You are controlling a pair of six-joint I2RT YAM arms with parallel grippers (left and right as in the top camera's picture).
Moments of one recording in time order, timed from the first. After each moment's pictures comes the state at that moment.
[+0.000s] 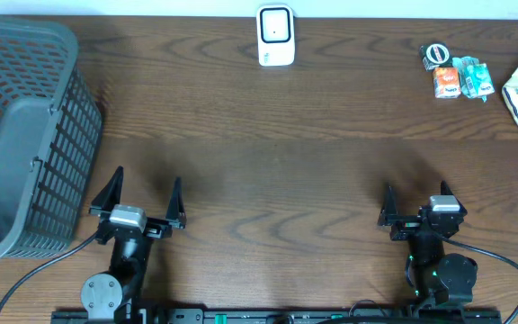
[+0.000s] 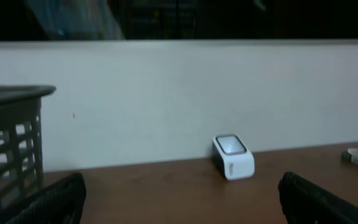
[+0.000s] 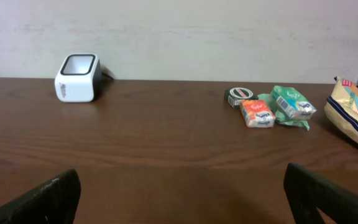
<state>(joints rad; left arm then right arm) 0.00 0.01 0.03 0.22 0.20 -0.04 0.00 0.01 0.01 -0.07 -0.02 -0.01</state>
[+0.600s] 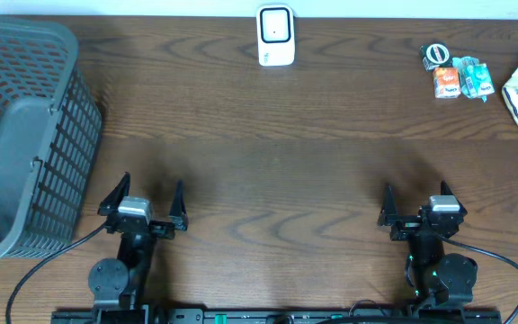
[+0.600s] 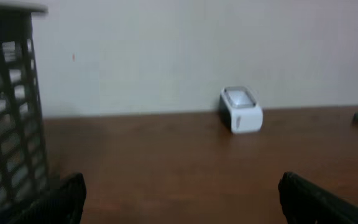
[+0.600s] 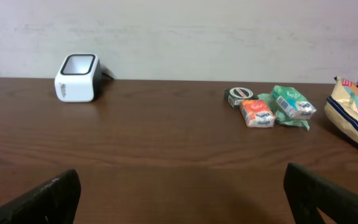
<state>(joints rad) 0.00 0.01 0.01 0.02 0.16 -0.04 0.00 0.01 0.01 -0.07 -0.02 -0.01</state>
